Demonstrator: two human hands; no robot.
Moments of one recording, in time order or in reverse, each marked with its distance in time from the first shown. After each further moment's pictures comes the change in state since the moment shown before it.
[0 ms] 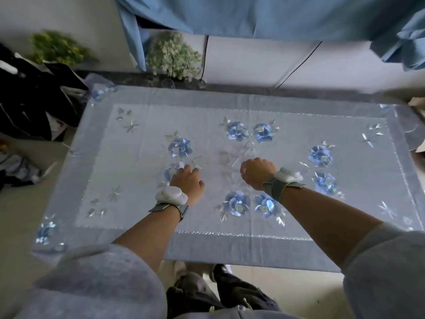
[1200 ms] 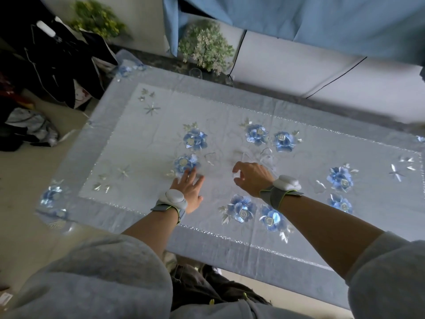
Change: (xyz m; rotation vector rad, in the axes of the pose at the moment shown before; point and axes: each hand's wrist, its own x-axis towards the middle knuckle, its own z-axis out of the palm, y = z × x) left_hand -0.007 -0.028 0.047 0.070 -0.224 -0.002; right_hand 0.026 -0.022 0.016 0.081 -0.031 -0.239
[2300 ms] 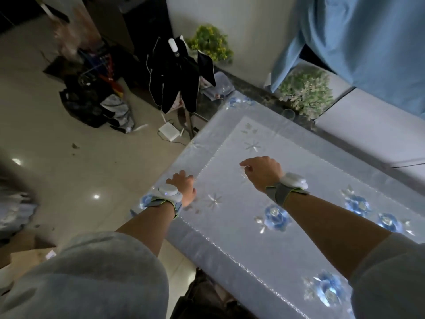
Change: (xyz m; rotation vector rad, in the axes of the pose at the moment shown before) left_hand -0.058 -0.276 -0.040 -0.279 0.077 -0.450; right_hand 0.153 -0.268 -0.023 -0.167 0.114 -0.208
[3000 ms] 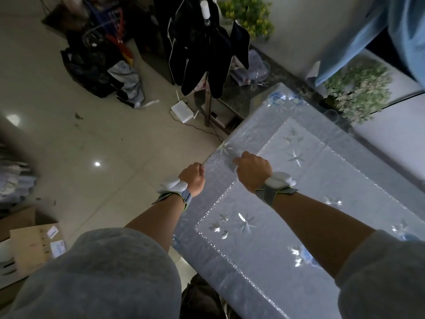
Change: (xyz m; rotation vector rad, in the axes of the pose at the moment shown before) left_hand 0.095 -0.069 0.016 -0.564 0.097 -0.172; right_hand 0.108 -0.101 0.074 -0.288 -0.100 -0.244
